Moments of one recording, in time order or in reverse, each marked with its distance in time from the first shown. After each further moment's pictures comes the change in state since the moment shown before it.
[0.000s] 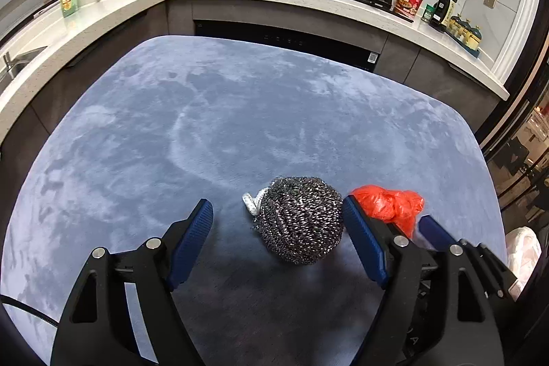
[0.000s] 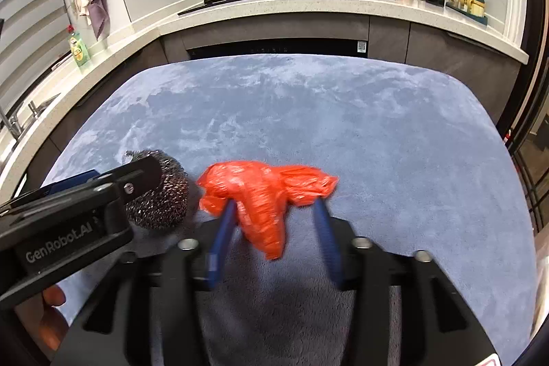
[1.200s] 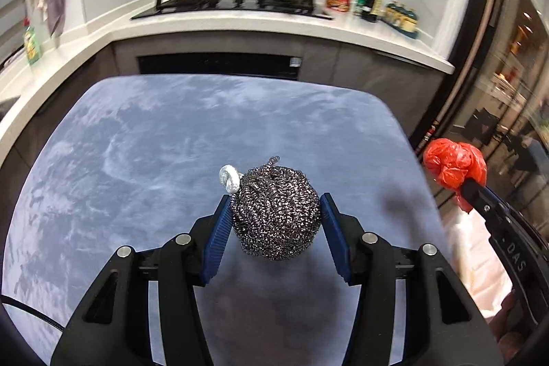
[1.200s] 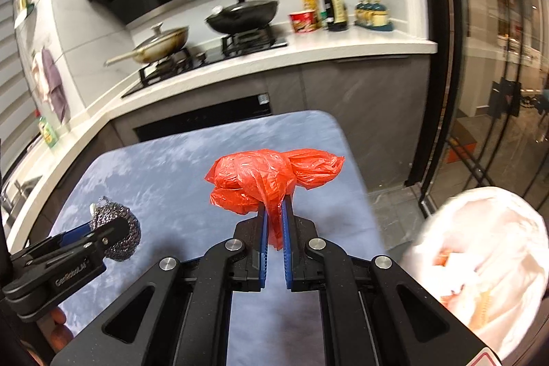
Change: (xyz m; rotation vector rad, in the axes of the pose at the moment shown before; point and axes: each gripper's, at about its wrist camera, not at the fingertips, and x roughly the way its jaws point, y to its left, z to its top) left arm -0.074 -0.122 -0.028 0.172 -0.066 -0.122; right arm -0.141 -0.145 -0.008 0.226 -0.205 -0.145
